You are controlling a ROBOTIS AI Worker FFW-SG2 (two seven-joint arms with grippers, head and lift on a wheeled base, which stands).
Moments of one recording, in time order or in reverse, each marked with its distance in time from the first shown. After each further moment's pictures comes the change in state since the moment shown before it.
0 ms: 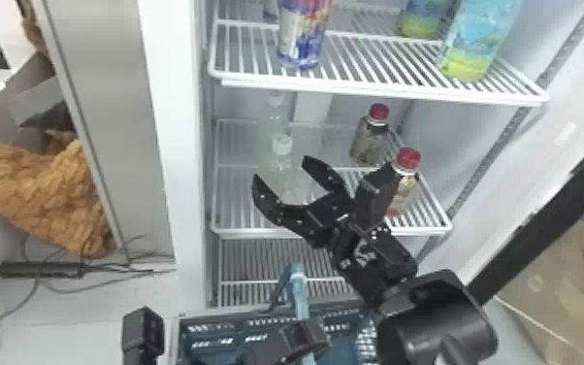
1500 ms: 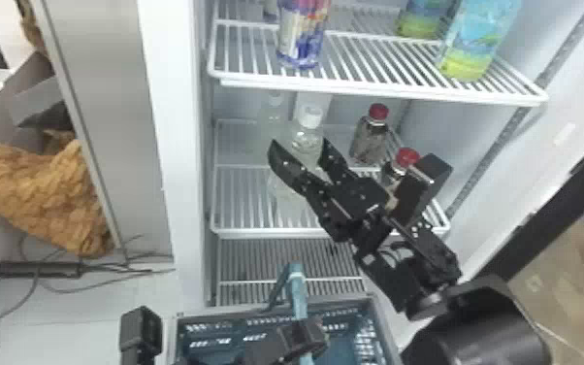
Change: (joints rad) left arm -0.002 0.005 -0.002 0.000 0.004 -0.001 0.000; right arm 0.141 -0.005 -0.088 -0.319 -0.044 0.114 0.036
